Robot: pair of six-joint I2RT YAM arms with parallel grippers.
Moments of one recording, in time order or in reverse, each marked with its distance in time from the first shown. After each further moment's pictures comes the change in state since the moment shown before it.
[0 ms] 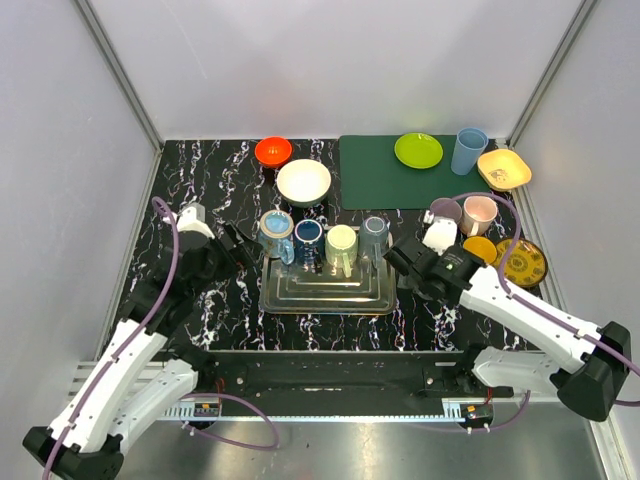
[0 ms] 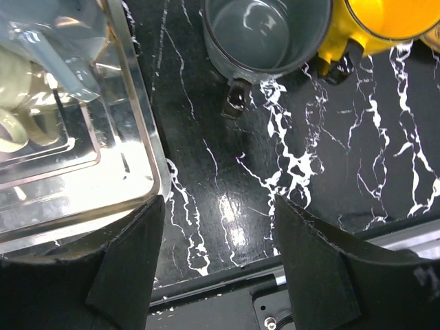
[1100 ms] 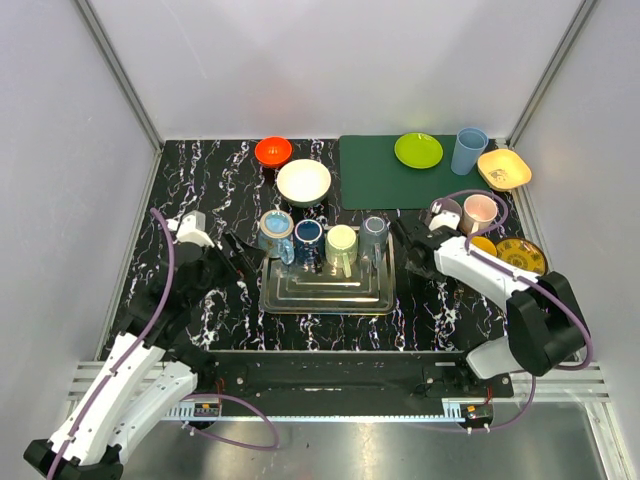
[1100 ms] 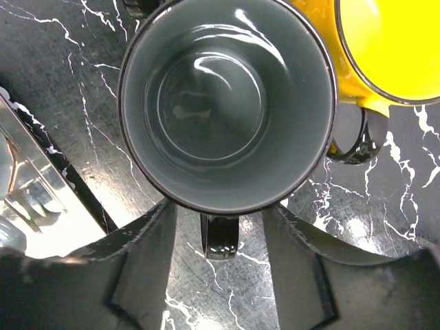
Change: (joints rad) left arm 0.000 -0.077 -0.084 0.058 0.076 0.001; right arm -0.318 0.305 -0.101 0.319 -0.021 -0.034
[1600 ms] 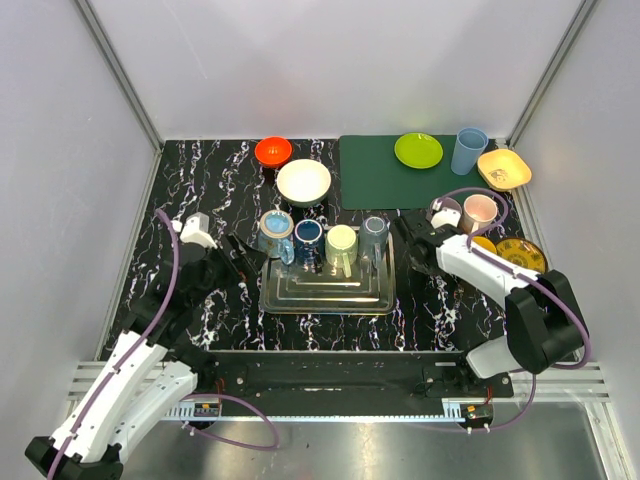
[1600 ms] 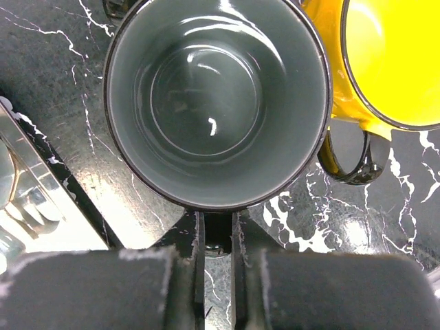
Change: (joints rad) left arm 0.000 0.006 -0.026 0.008 0.013 0.000; right arm -0.042 0.016 0.003 0.048 -0.019 -0.072
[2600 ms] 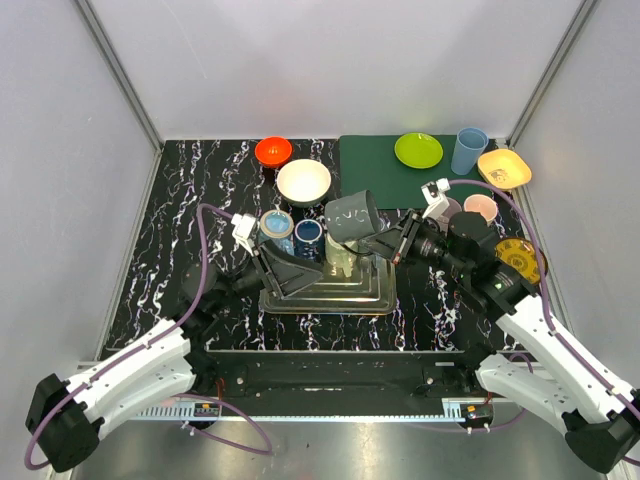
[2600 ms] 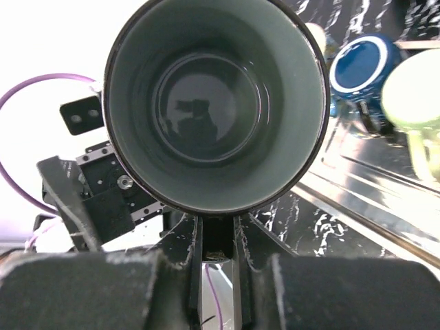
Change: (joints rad) left arm -0.248 0.137 -0.299 1.102 0.491 -0.370; right arm 0.124 -0.628 -0.028 0.465 -0.895 0.066
